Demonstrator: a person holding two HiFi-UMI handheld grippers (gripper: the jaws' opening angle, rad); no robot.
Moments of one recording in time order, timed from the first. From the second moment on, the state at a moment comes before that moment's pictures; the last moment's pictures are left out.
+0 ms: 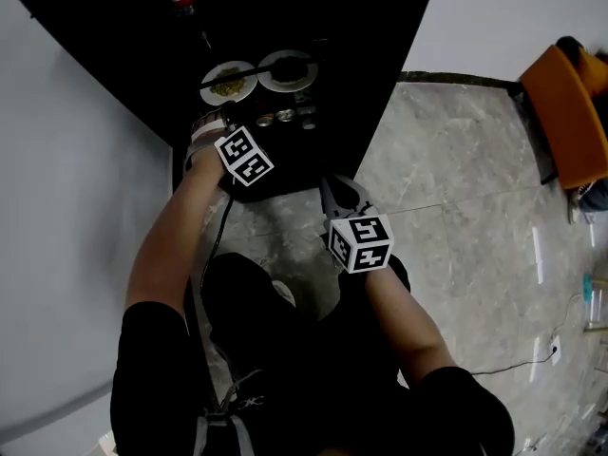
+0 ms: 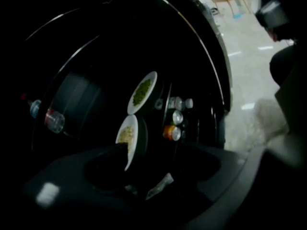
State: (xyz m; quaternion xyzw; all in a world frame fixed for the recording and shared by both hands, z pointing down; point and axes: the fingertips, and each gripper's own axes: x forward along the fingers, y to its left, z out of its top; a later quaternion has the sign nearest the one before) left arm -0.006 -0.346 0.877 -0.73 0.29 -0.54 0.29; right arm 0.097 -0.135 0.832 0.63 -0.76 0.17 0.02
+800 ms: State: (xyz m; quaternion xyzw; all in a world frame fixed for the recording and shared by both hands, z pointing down) left arm 0.002 -0.352 0.897 -0.71 0.25 -0.59 0.28; right arm 0.123 -0.120 0.837 0.65 -0.75 0.16 0.03
